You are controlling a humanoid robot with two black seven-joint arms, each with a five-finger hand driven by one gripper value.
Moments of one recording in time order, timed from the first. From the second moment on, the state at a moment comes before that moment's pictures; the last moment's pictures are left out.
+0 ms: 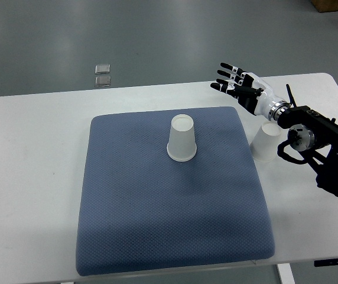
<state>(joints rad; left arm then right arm) -0.04 0.00 -0.15 -0.17 0.08 0.03 0.05 0.76 -0.21 0.79 0.71 -0.41 0.20 0.12</state>
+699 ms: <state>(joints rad) -0.04 0.00 -0.15 -0.16 0.08 0.03 0.05 0.75 -0.21 0.80 0.70 -0.41 0.21 0.13</state>
